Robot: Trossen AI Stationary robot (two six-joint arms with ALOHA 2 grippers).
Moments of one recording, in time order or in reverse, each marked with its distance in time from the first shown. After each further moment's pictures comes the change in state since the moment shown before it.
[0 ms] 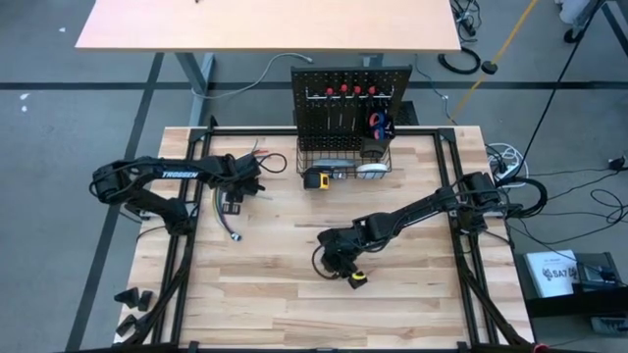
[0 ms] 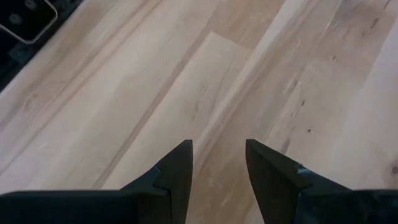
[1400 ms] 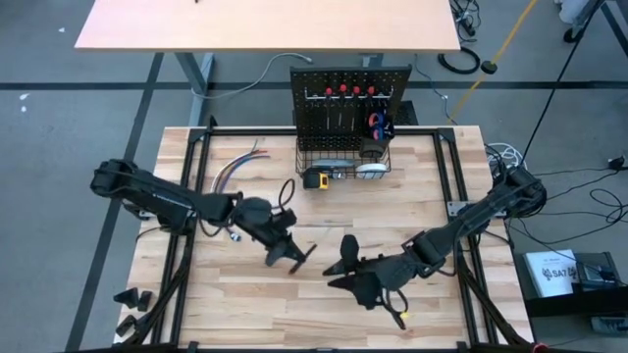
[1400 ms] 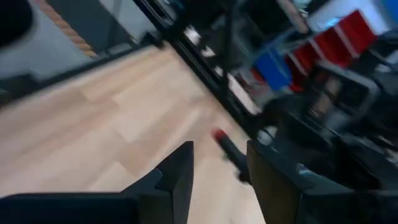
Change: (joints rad) left arm -0.656 -0.062 0.217 0.799 0.494 -1.435; right arm 0.333 -0.319 0.013 0.179 0.675 -0.398
